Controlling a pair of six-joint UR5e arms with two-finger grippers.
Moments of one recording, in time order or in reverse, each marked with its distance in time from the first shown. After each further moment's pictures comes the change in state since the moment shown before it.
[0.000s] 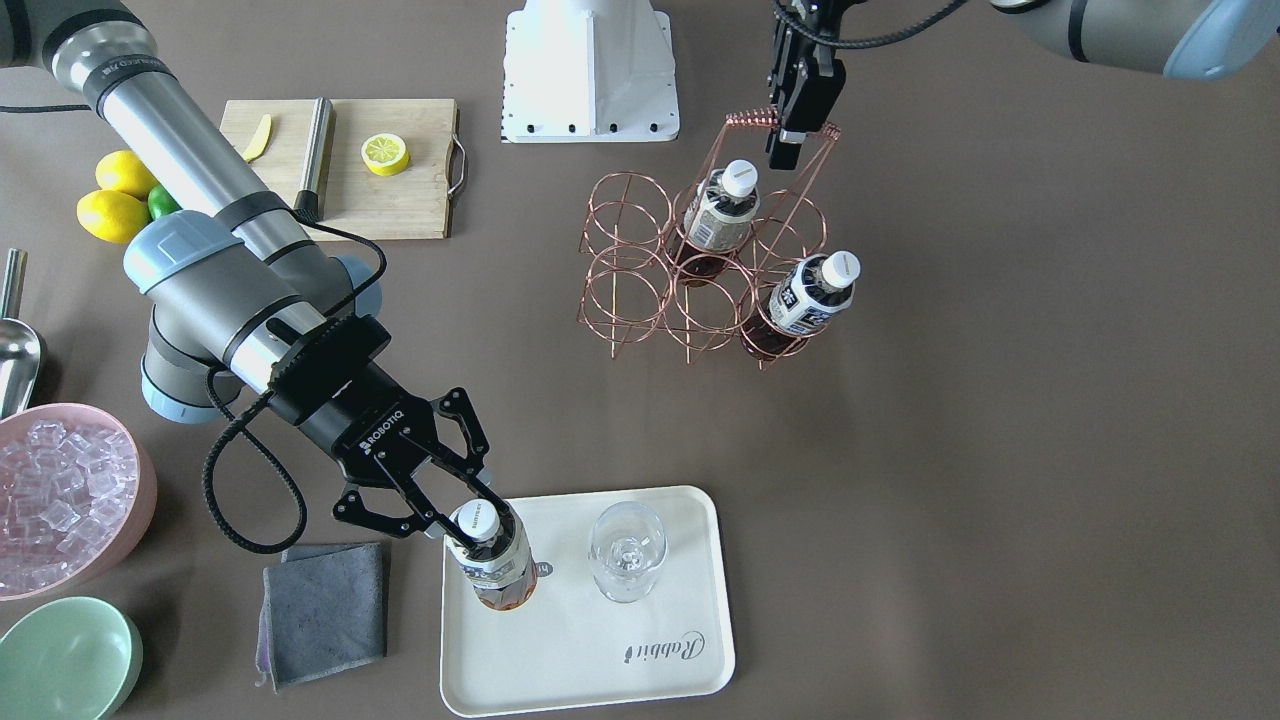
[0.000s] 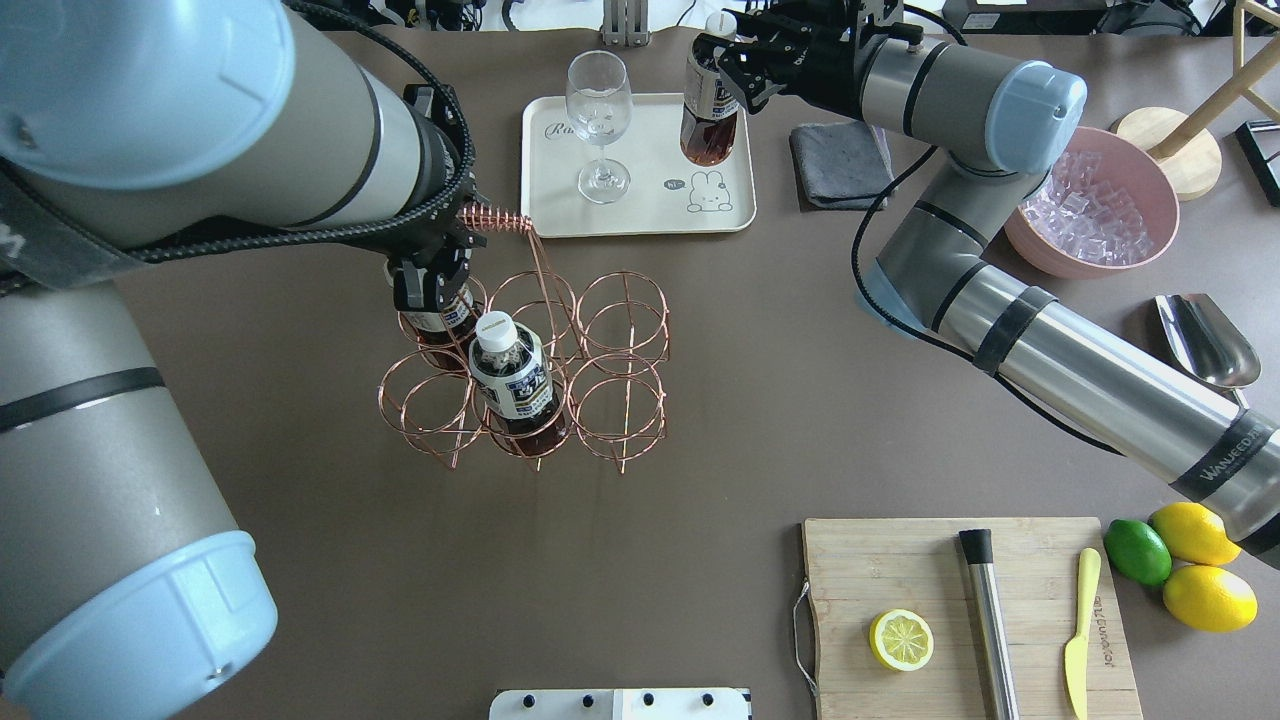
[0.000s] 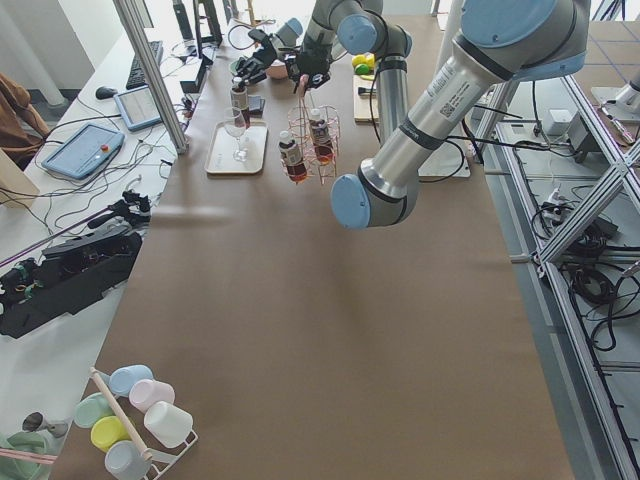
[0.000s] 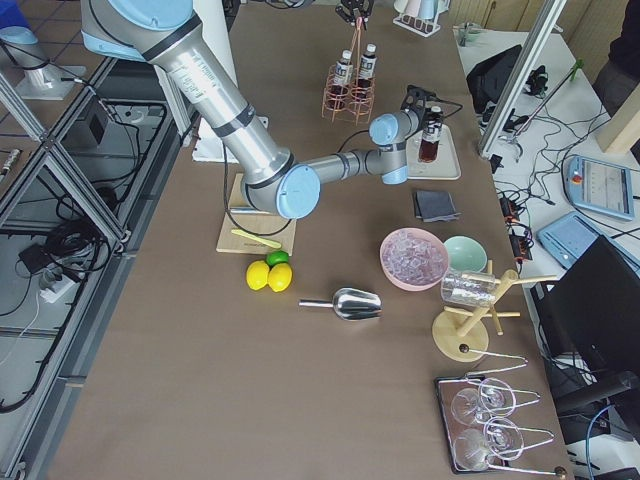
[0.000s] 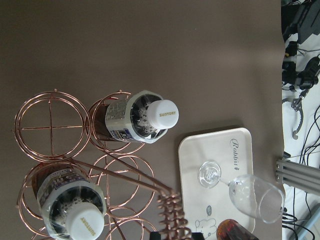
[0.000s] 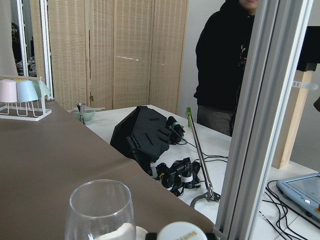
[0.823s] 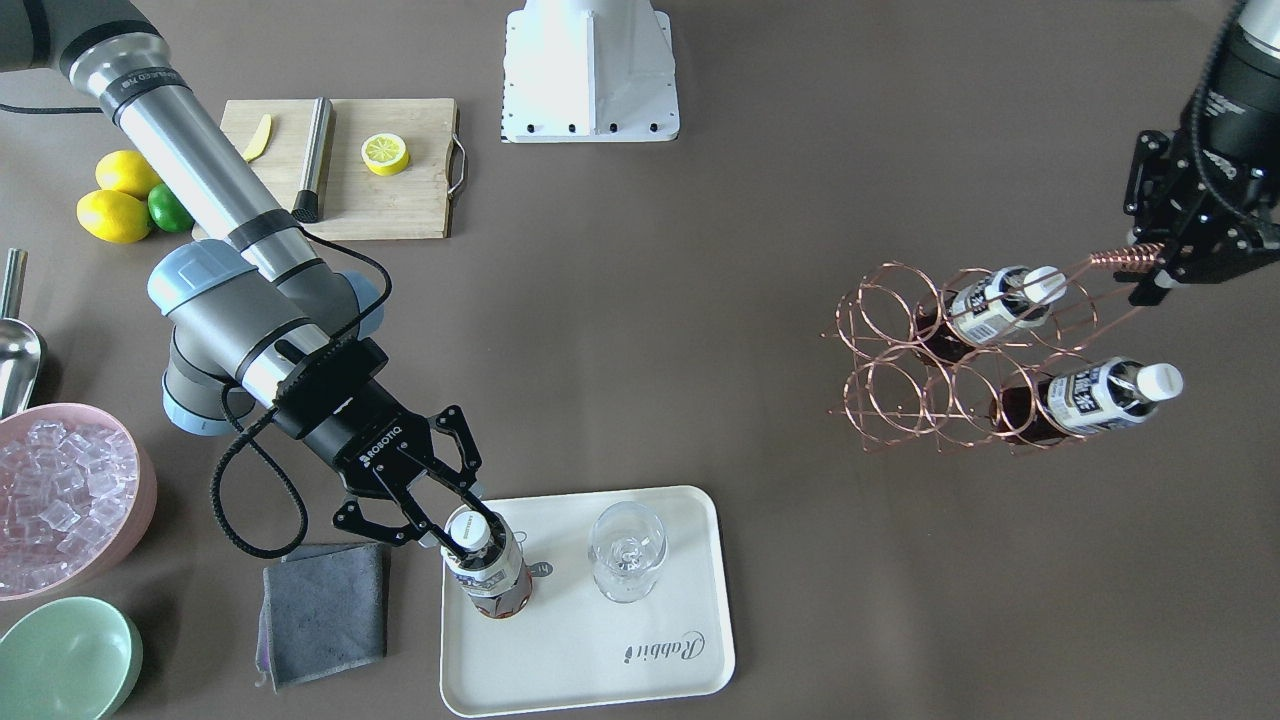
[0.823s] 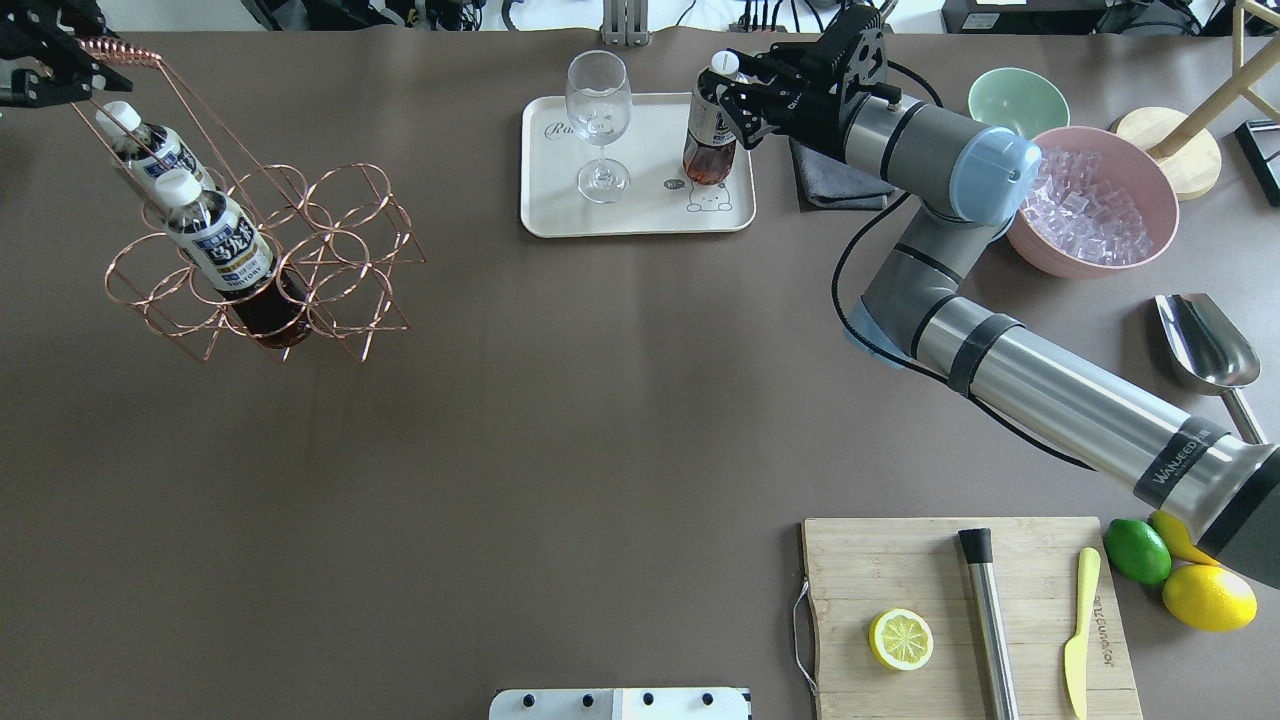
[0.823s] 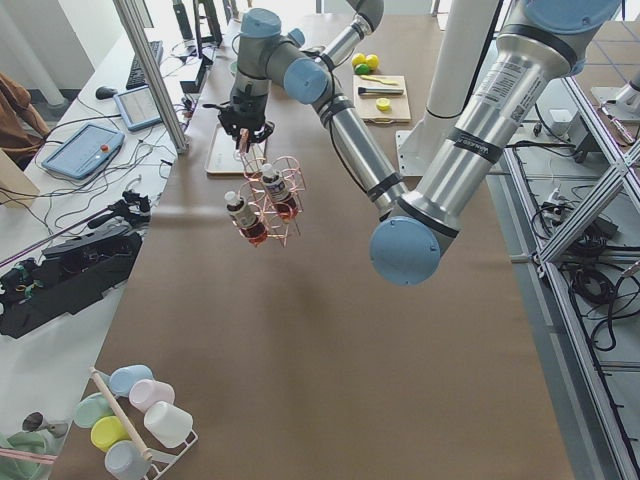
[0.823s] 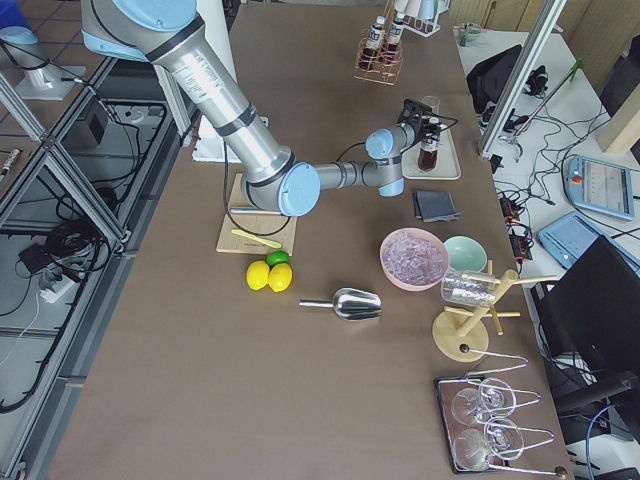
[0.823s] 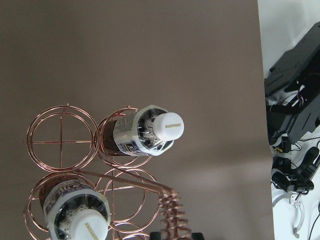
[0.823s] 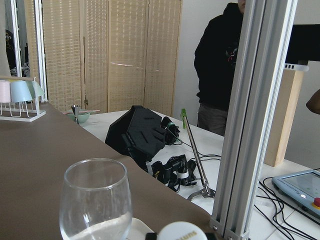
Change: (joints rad) left arm -0.473 0.277 0.211 -0.230 -0.343 0.410; right arm -0.031 0.011 -0.110 0.118 -0.065 0.002
